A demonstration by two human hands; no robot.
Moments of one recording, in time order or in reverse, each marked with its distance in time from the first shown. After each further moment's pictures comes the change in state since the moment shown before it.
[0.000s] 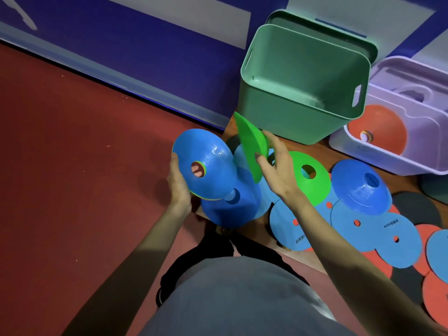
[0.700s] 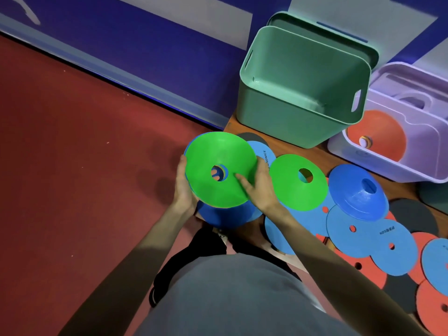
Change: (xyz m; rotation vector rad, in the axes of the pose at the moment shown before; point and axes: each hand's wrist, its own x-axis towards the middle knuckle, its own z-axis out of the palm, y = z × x) left_hand -0.008 -0.013 0.016 -0.154 -0.289 -0.199; right_hand -0.018 0.029 0.032 -0.104 -0.202 0.103
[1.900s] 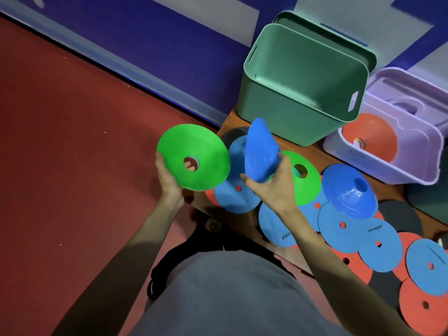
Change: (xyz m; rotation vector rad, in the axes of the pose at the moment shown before) left_hand 0.000 -0.011 -0.036 -0.038 0.340 0.226; right_hand -0.039 -0.009 -0.034 -0.034 0.232 0.054
